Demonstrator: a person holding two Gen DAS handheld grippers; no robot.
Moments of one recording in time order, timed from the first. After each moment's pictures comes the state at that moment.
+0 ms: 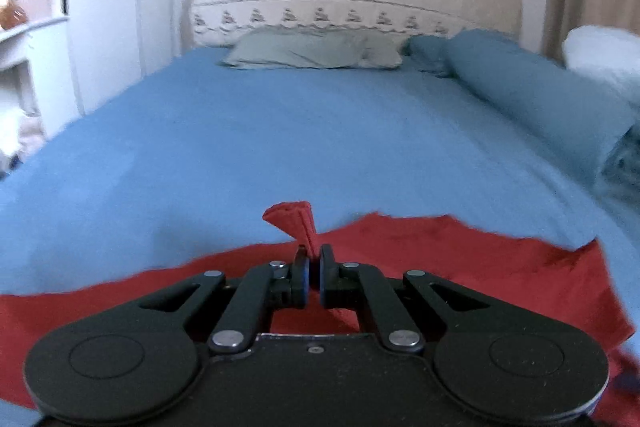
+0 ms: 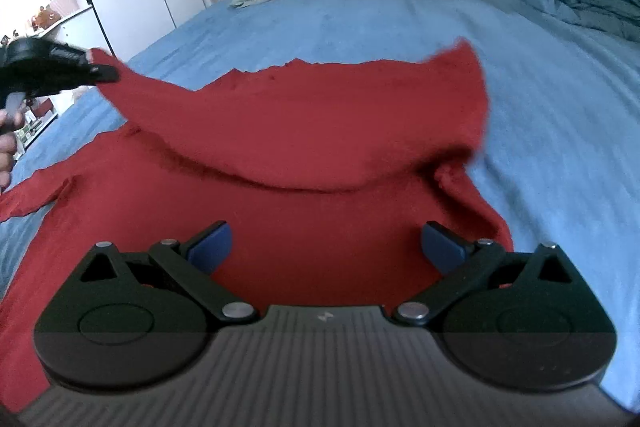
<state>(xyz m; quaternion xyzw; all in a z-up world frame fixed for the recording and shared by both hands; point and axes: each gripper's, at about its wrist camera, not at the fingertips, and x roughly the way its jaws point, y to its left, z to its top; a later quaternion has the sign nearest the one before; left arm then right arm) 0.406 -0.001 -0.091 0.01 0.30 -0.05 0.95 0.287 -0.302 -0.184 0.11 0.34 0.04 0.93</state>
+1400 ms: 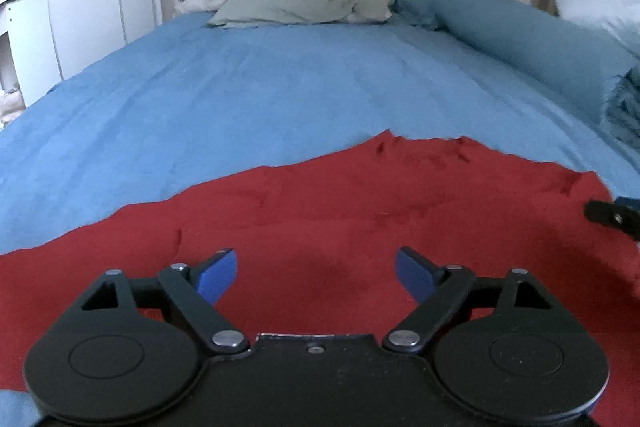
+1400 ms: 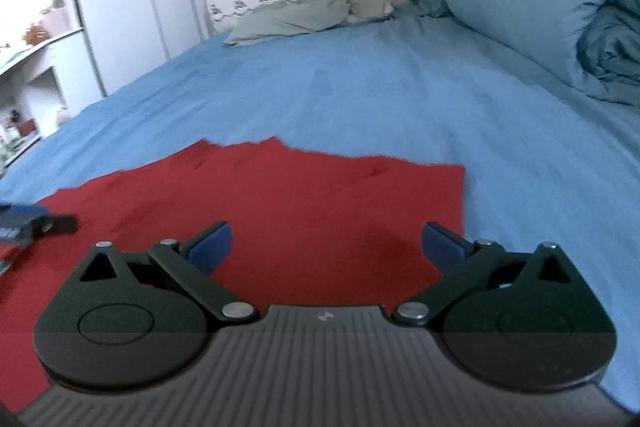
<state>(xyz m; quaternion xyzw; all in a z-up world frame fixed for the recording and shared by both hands) 0.411 0.002 -0.157 0.03 0.35 -0.08 0.93 0.394 -0.313 -0.181 0.08 0.28 0.03 0.96</state>
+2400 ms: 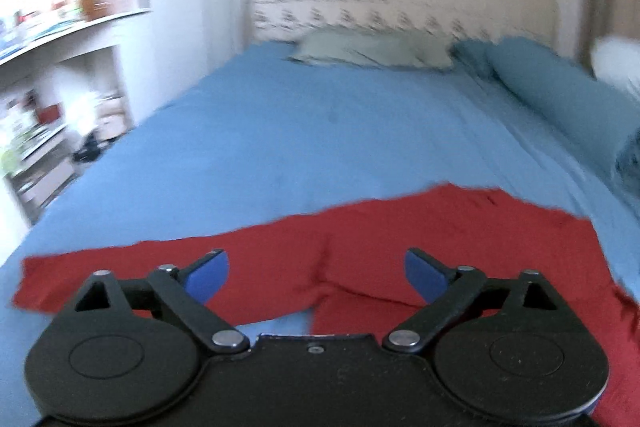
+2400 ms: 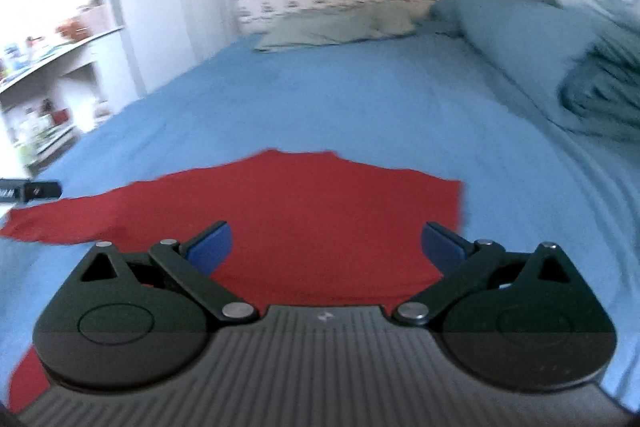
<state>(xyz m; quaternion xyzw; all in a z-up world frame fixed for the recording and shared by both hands) 0.281 0.100 -0.034 -0.01 0.31 0.02 0.95 0.288 -0.267 -0.079 0.05 0.28 0.07 0.96</state>
